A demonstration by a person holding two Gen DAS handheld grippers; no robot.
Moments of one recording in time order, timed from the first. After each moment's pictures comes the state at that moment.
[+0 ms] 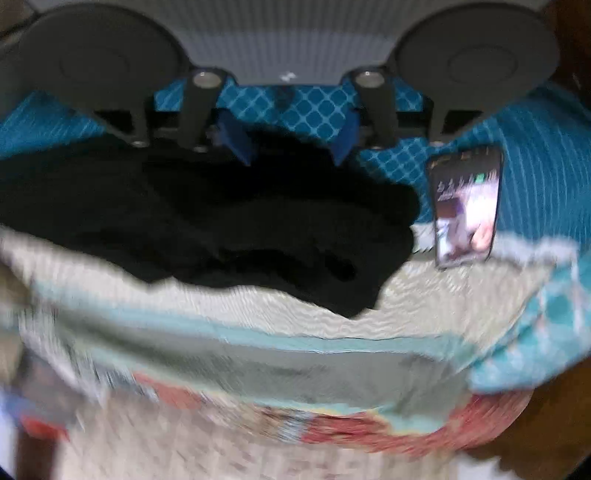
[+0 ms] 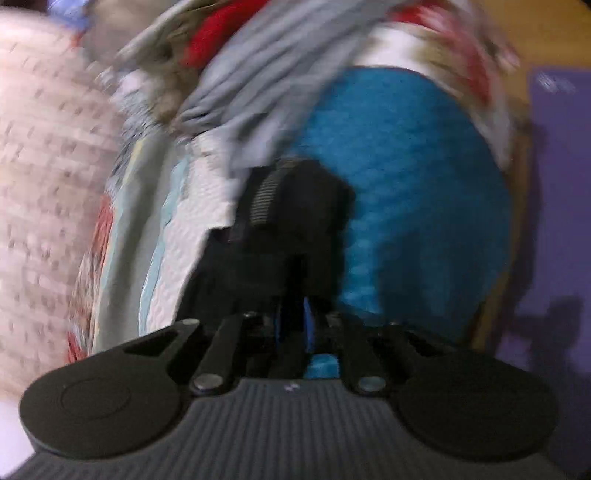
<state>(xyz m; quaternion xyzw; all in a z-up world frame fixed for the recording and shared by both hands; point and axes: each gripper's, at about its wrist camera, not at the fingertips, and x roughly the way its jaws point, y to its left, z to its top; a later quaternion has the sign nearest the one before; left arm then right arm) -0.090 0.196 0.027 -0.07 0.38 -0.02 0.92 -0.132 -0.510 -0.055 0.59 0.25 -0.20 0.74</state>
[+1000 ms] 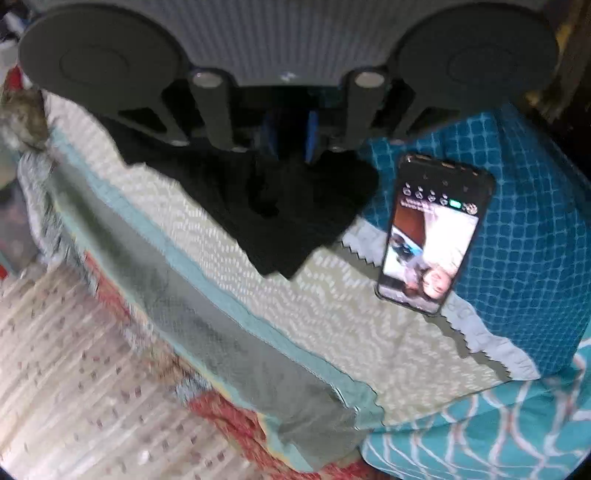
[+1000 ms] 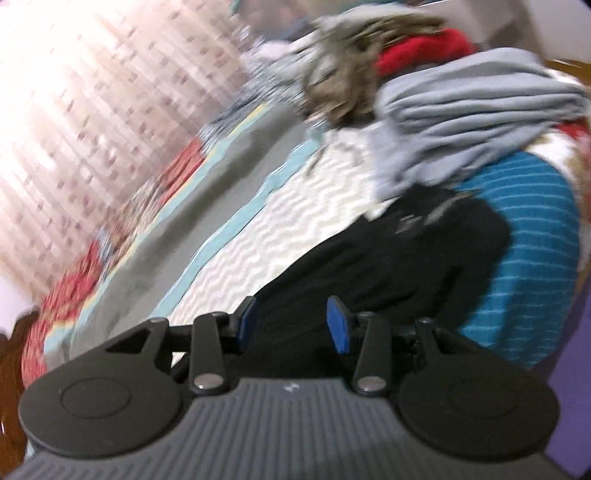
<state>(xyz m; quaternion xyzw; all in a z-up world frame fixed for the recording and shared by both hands) -0.058 0.280 0.017 -0.31 0.36 0.04 0.88 -0.069 -0.426 0.007 0.35 0.27 -0.07 0.90</state>
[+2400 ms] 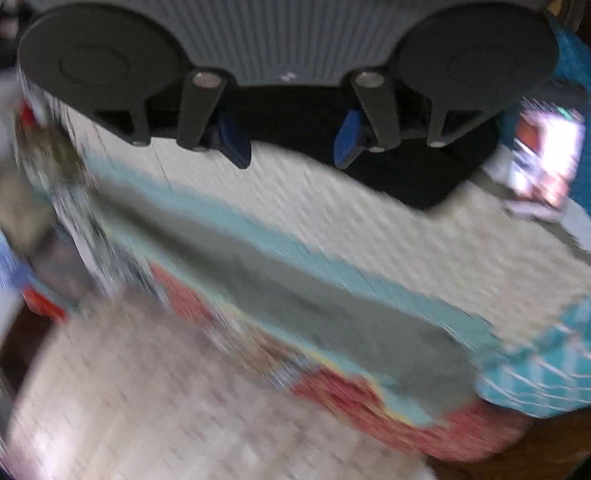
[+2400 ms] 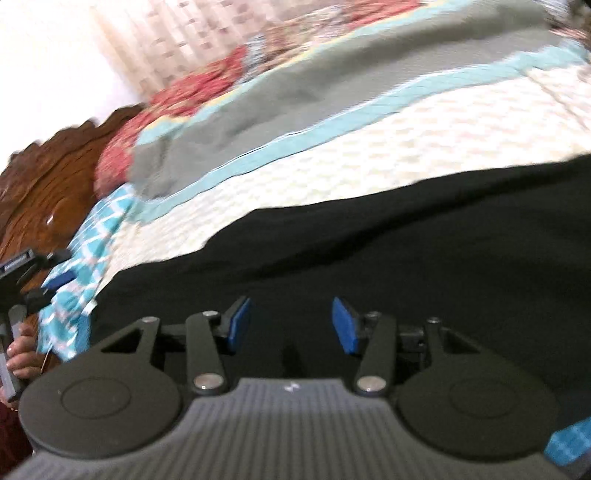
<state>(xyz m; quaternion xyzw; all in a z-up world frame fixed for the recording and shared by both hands) -0.016 0.167 0.047 -0.20 0.33 -0.07 0.92 0.015 -0.230 -0.018 0.20 0.39 0.23 0.87</state>
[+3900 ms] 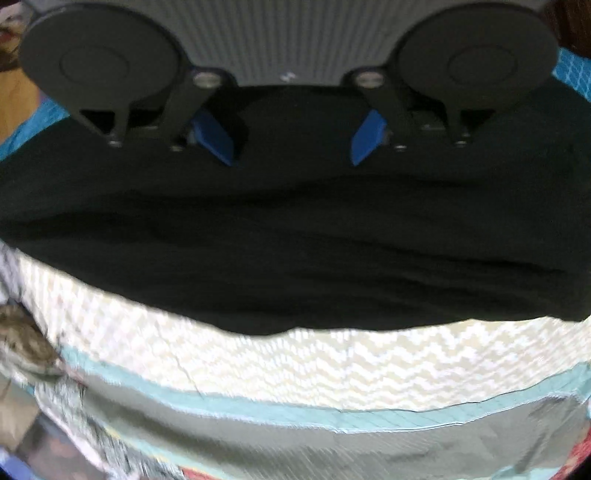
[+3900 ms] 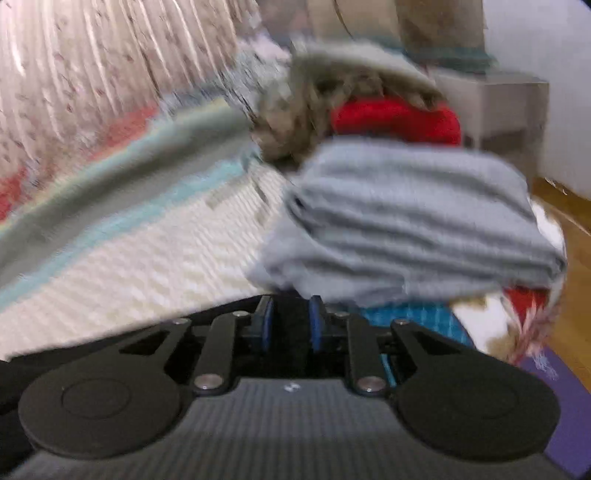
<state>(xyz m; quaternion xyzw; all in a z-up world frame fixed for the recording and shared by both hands) 0.028 -0.015 -0.028 -0.03 0.53 -0.09 0.84 -0.013 -0.561 -0.030 0.18 0.34 -0.15 0.91</state>
